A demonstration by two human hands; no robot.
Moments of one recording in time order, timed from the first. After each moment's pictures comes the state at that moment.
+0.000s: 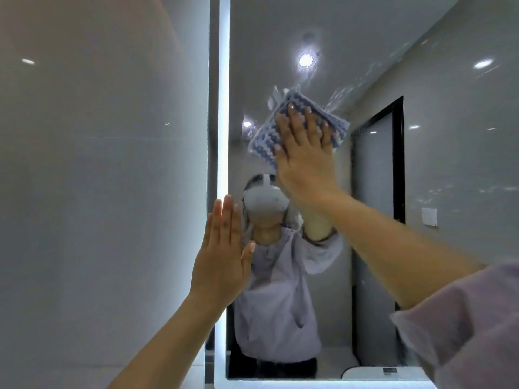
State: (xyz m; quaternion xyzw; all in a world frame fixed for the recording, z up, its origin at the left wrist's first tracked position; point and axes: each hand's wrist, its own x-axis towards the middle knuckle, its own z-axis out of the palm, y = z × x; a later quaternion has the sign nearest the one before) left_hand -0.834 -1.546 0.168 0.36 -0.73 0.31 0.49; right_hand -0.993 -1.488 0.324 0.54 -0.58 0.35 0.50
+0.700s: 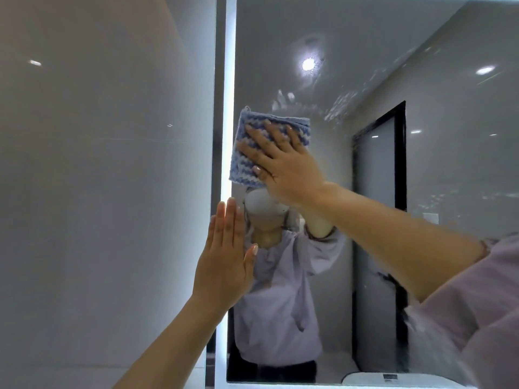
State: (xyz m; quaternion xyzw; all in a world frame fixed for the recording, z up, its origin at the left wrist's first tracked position) left_hand -0.835 -1.546 0.167 0.34 -0.74 0.29 0.50; right_hand -0.978 -1.490 0.329 0.65 -0.48 0.15 0.57
